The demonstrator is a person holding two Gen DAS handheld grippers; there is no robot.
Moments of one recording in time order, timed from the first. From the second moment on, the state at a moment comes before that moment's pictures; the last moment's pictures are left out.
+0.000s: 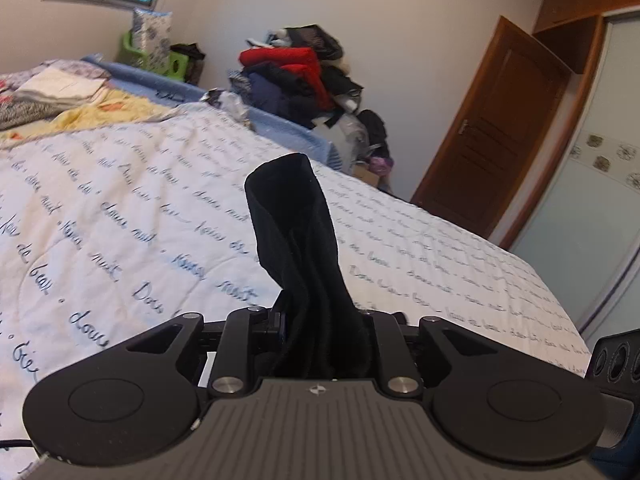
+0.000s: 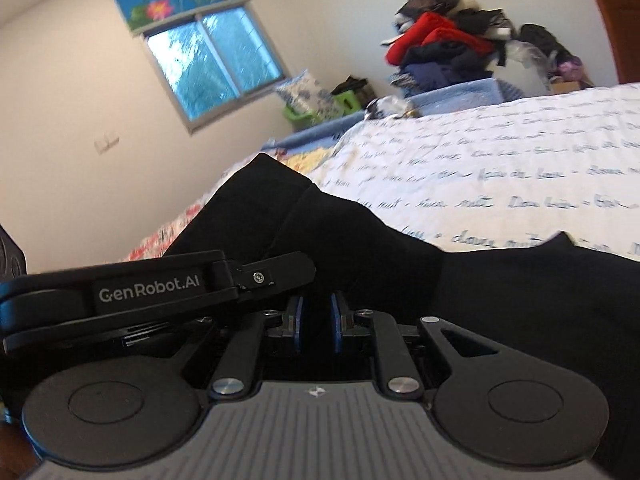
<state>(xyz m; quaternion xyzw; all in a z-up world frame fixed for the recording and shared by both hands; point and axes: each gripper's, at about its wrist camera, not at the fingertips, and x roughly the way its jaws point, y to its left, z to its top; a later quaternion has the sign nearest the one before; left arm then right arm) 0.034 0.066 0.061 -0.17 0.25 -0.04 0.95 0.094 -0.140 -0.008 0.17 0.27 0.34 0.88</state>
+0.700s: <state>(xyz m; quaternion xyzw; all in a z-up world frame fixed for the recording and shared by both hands) 0.037 -0.083 0.069 -0.09 0.23 -0.18 0.95 0.060 -0.277 -0.016 0.30 0.19 0.22 0.91</state>
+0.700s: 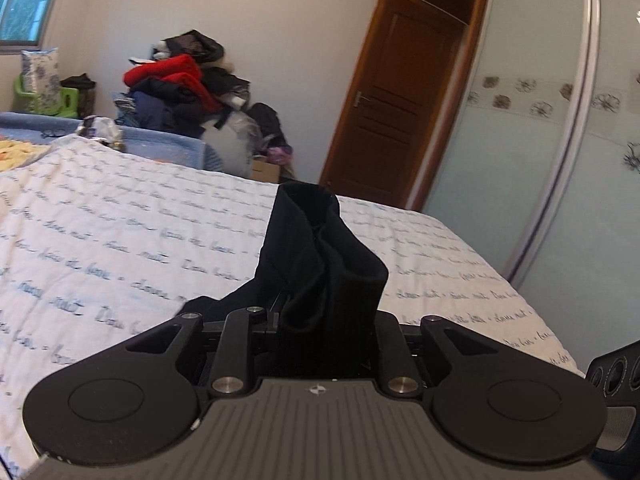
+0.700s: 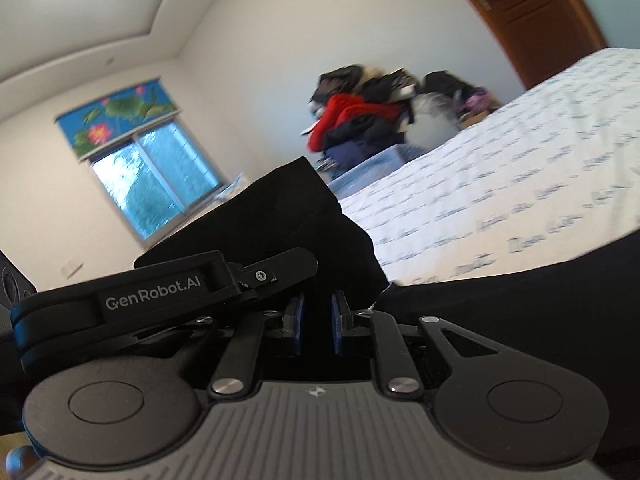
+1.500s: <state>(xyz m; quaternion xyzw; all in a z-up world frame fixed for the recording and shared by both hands) 0.050 -0.189 0.010 -0.05 0.29 -0.27 0.92 0.036 -0.383 -0.078 0.38 0.19 0.08 0.90</state>
